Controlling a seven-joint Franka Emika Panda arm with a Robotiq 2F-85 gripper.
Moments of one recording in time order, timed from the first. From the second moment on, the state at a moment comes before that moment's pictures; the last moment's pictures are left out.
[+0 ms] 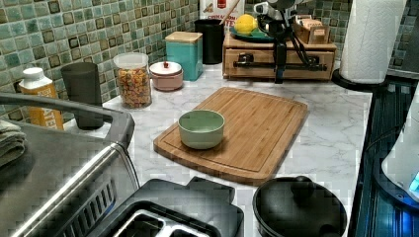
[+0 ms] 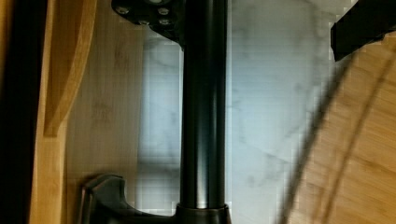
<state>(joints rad) -0.25 0.16 -0.33 -2.42 -0.08 1.02 -1.67</state>
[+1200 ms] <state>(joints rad) -0.08 -0.10 -0.22 -2.65 0.02 0.81 -1.31</state>
